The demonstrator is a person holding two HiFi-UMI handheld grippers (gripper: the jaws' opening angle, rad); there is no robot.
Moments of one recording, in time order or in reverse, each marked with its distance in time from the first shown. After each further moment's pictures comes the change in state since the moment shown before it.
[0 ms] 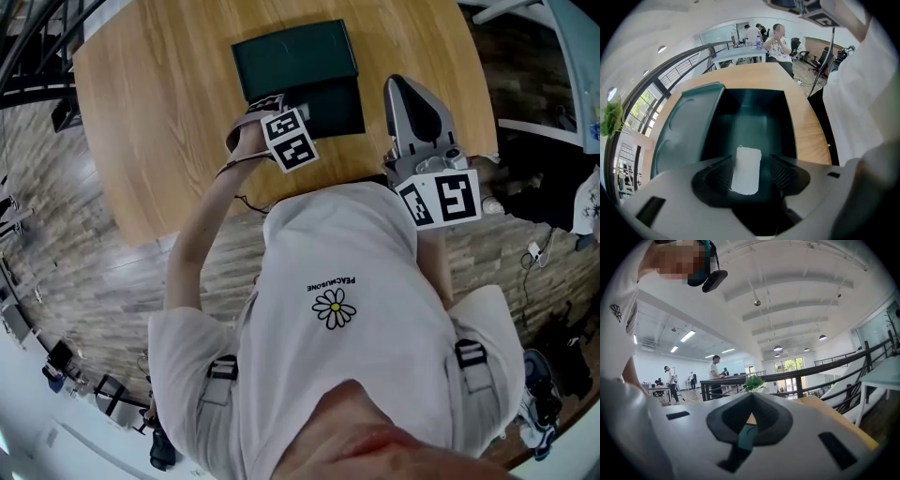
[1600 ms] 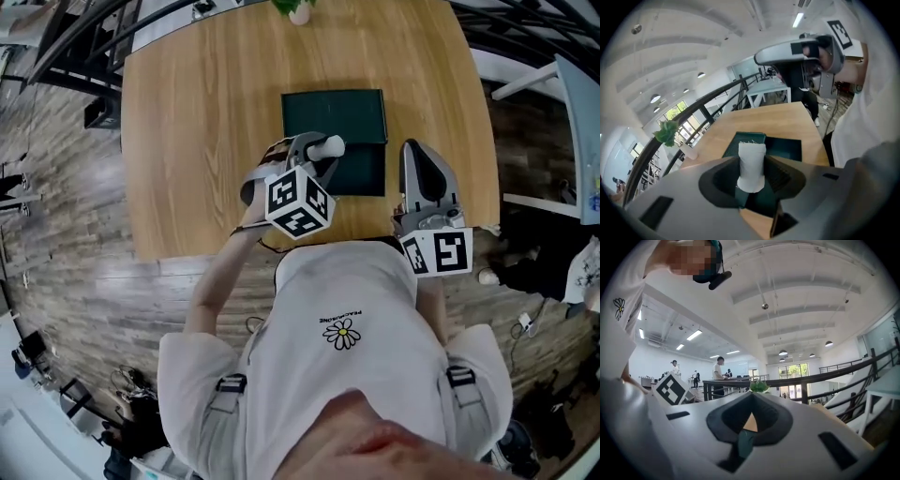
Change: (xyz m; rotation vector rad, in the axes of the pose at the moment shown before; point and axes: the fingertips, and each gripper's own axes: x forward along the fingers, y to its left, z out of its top) left arm -0.145 0.058 0.039 -0.165 -0.336 0.344; right arm 0.018 0.024 0.018 -0.075 -0.054 0.053
